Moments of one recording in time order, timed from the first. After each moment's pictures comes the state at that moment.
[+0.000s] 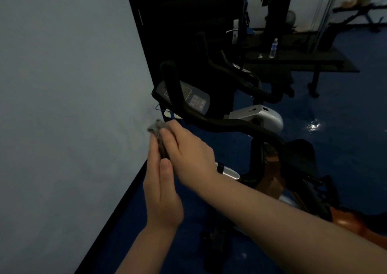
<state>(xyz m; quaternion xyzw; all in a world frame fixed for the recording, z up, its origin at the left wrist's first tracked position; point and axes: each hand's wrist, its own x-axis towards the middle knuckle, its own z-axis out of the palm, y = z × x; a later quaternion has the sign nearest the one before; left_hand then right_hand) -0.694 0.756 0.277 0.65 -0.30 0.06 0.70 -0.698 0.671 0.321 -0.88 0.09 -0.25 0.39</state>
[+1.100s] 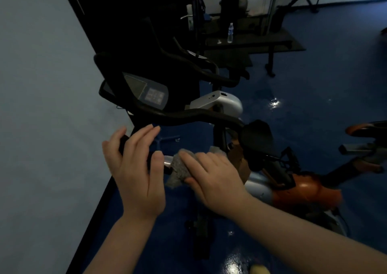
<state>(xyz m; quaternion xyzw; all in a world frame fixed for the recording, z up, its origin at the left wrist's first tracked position) -0.678 0.723 0.274 0.75 -0.43 0.28 0.42 -0.791 0.604 0.235 -0.94 0.09 -0.32 0.02</state>
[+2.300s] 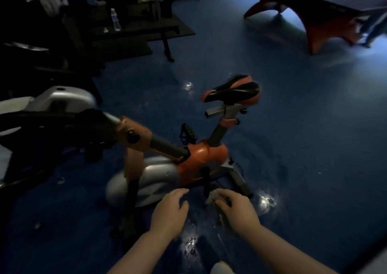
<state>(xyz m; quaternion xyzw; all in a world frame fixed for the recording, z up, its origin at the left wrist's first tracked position) -0.944 0.599 0.108 0.73 -0.56 -0.33 0.22 -1.143 0.550 0.107 -0.67 0.61 -0.13 0.39</state>
